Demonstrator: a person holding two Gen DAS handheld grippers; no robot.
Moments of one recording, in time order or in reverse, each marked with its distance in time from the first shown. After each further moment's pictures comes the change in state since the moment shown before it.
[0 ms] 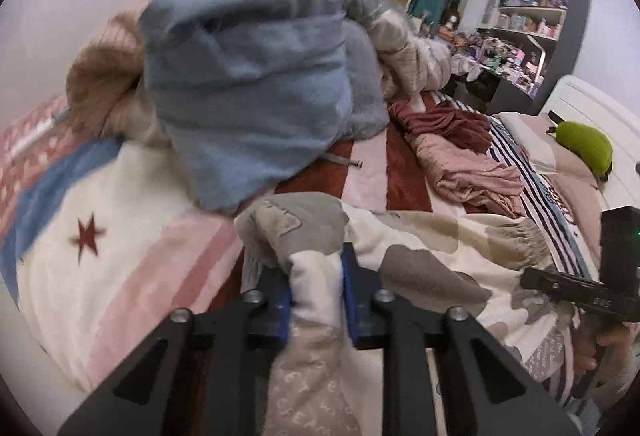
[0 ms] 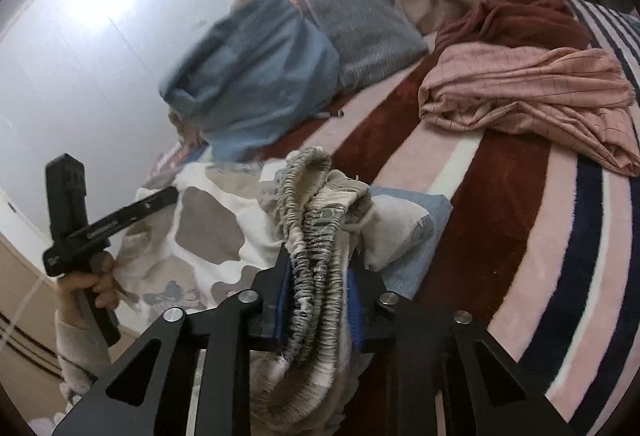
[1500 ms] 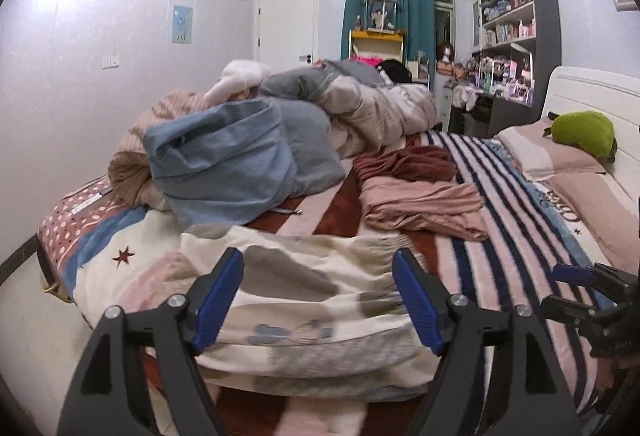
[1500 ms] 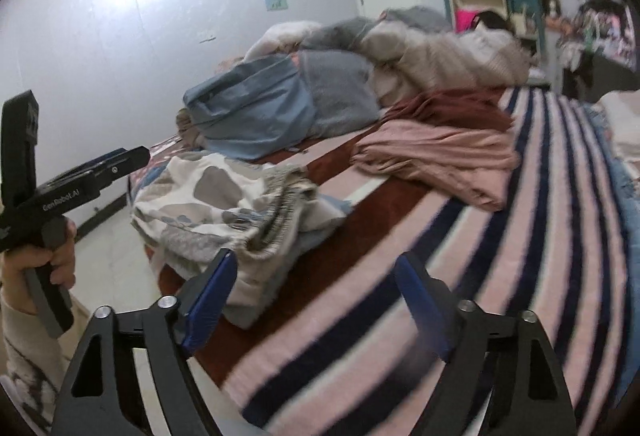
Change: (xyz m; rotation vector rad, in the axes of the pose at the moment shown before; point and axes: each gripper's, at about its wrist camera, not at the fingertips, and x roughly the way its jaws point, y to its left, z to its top) left arm -0.114 -0.188 -0.048 0.117 -0.249 0.184; right arm -0.161 0.005 -0.061 -0.239 -0.159 -0.201
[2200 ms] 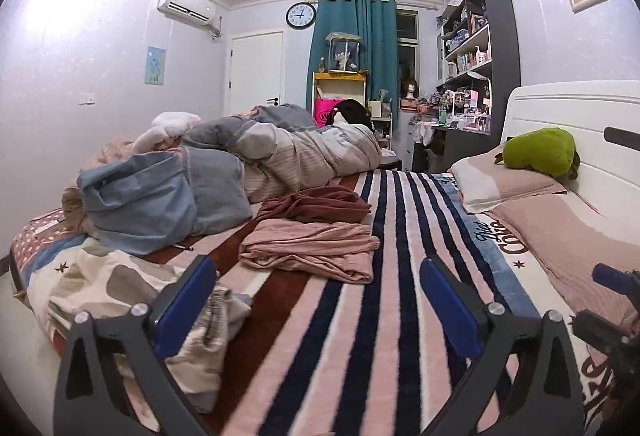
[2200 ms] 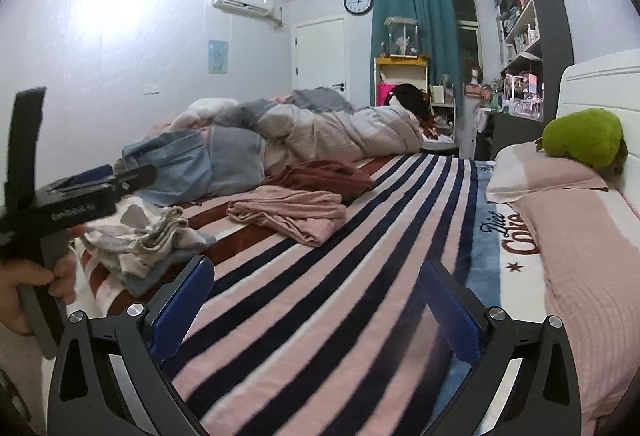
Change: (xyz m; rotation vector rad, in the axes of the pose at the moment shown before) left arm -0.040 -0.206 0.003 0.014 -0.152 -0.063; right arm -0.181 -0.111 -0.046 -0.036 -0.254 -0.267
